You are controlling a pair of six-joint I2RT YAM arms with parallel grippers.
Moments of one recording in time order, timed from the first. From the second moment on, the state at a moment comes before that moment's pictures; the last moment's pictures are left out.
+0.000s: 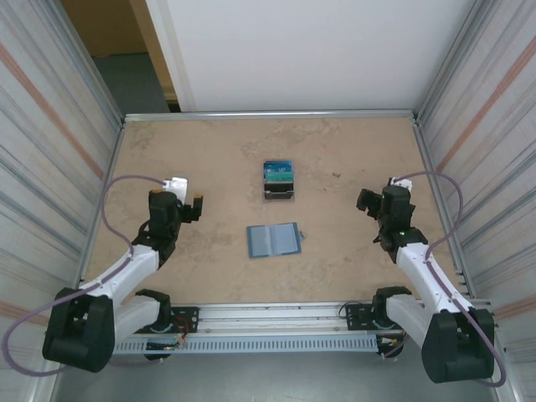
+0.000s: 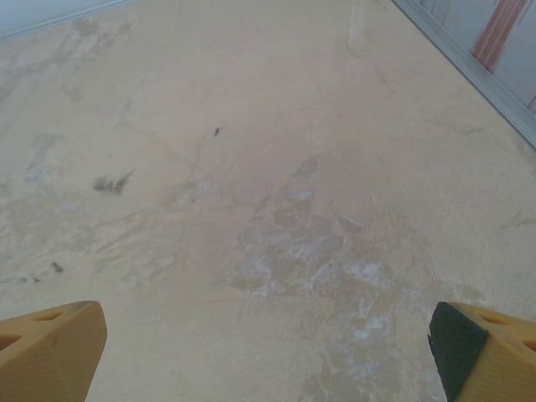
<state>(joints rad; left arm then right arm) -0.24 1.08 0.39 0.24 -0.30 0.13 0.09 0.94 0.44 -0.08 0.28 0.31</state>
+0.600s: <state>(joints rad) -0.12 1.48 0.33 0.78 -0.18 0.14 0.04 1.11 0.28 0.45 0.21 0.17</state>
